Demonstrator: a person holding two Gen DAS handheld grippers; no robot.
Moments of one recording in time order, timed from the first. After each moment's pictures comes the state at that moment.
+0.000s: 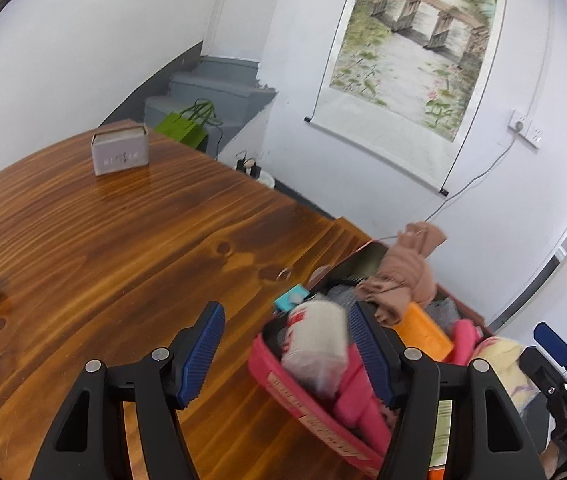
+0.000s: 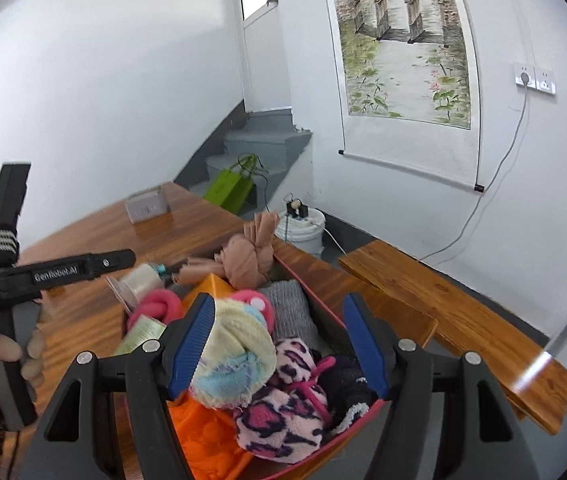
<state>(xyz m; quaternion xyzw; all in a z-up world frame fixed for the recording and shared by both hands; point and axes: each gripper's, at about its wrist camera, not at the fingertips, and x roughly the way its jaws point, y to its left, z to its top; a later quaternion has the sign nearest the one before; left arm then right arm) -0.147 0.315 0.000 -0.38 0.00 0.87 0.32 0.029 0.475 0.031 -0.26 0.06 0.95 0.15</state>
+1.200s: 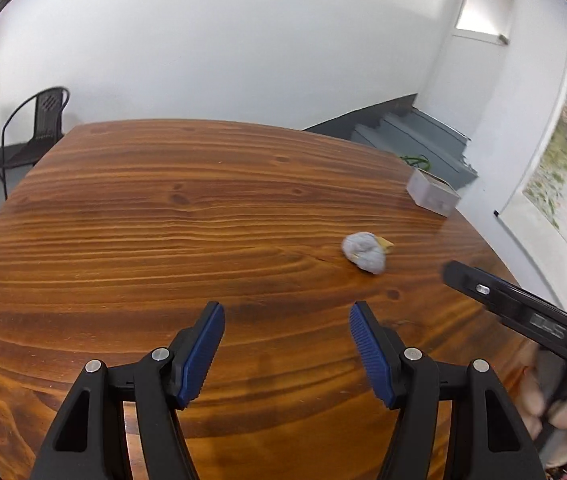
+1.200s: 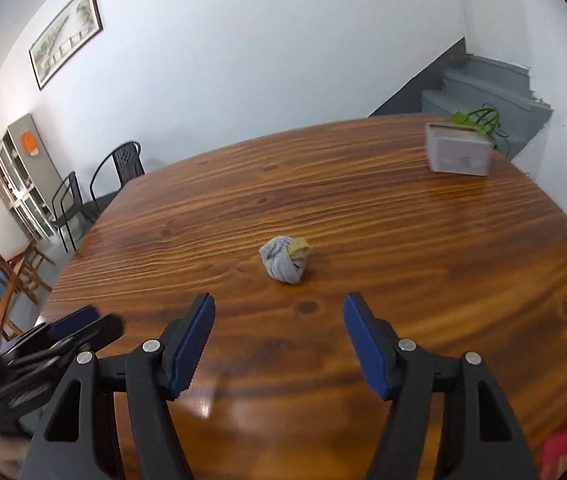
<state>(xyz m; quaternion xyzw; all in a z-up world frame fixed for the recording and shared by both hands) -0.155 -0.068 -0.024 -0.35 -0.15 0.92 0.02 -0.235 0.156 0.000 -0.38 0.03 0.90 -0.21</state>
